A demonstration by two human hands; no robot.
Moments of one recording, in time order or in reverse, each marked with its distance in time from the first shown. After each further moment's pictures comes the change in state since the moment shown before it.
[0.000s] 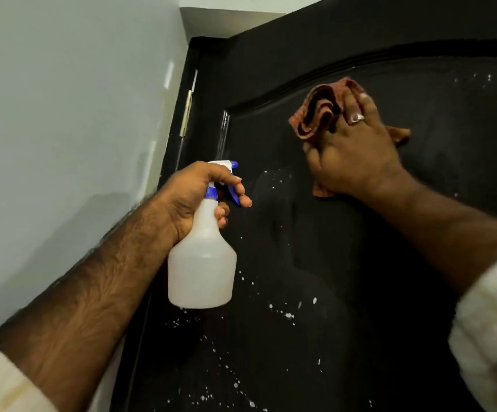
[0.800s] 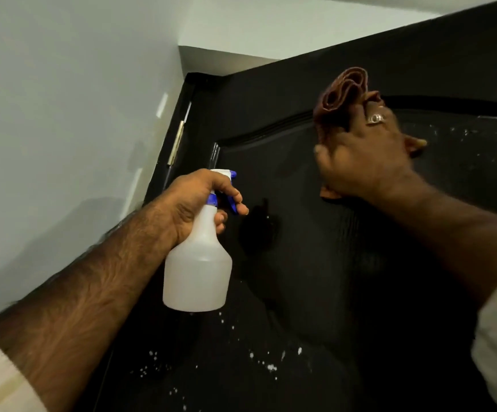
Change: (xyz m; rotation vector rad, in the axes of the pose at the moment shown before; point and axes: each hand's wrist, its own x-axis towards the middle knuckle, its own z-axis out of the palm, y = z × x) left_hand 0.047 0.027 0.011 -0.022 0.018 0.034; right_hand 0.029 0.044 -0.024 -0.004 0.037 0.125
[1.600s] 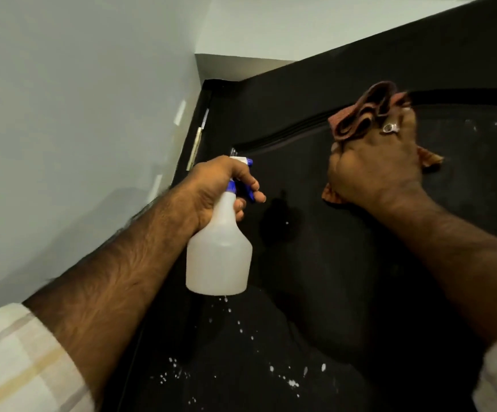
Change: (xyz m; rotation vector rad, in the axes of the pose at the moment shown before) left_hand 0.013 0.024 -0.001 0.056 0.081 0.067; right_hand 0.005 -0.032 0.013 -0.063 0.020 0.138
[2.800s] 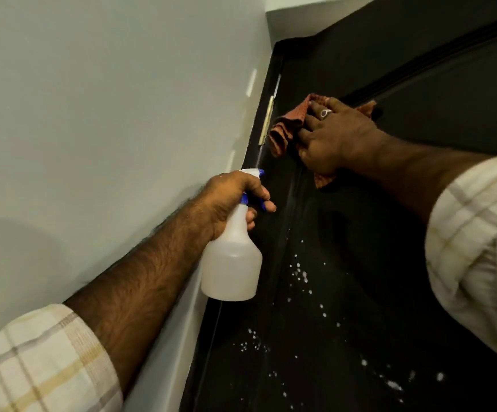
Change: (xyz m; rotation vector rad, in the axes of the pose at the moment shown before) left_hand -0.006 -0.061 -0.094 0.100 0.262 -0.094; right_hand 0.067 -0.157 0.038 0.030 -0.166 -0.682
